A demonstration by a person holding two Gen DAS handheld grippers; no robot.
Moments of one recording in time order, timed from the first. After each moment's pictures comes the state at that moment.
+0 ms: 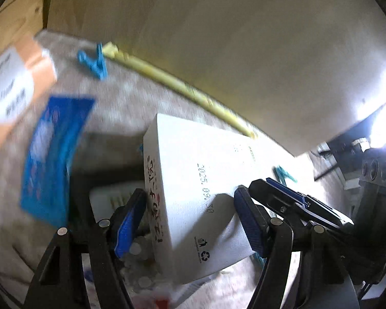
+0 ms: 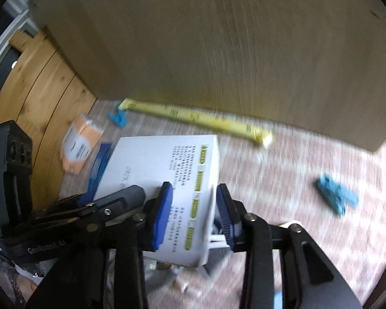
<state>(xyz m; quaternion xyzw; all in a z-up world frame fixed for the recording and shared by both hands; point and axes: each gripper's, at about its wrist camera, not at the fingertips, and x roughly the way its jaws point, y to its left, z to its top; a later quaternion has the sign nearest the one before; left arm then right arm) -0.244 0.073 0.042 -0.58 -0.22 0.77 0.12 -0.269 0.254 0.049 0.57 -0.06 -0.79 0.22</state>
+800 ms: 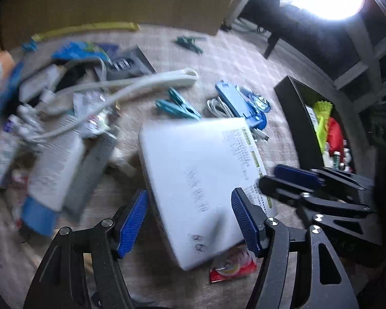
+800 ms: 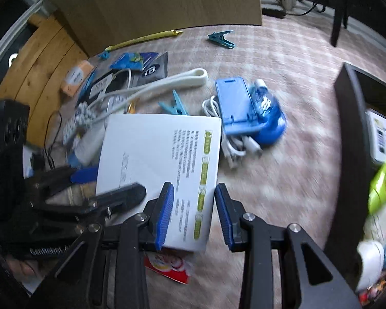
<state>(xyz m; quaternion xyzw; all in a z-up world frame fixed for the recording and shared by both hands) -0.062 0.211 0.051 -0.58 -0.04 0.79 0.19 -0.062 0.394 0.052 0.57 -0.05 -0.81 0.15</state>
